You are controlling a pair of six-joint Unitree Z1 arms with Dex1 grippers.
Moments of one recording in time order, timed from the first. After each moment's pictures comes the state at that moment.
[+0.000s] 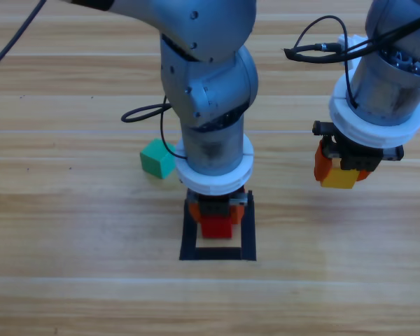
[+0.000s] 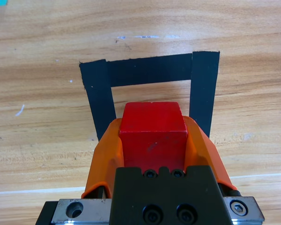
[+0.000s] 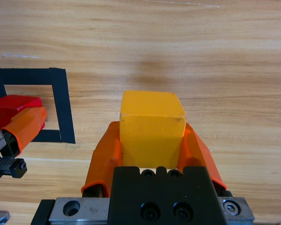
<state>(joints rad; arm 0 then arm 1) -0.88 2.29 -1.81 0.99 0.07 -0.89 0.81 2.03 -1.55 0.91 -0.09 0.78</state>
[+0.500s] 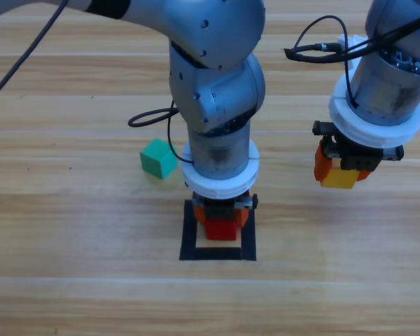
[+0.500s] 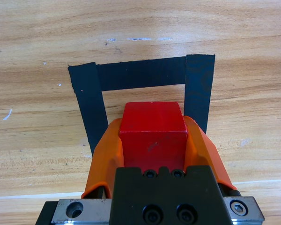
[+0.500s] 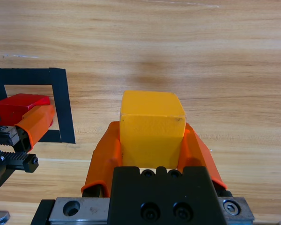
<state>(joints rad) -0.89 2.32 -1.83 0.99 0.07 -0.90 0.81 2.03 -1.55 0.91 -0.09 0.78</state>
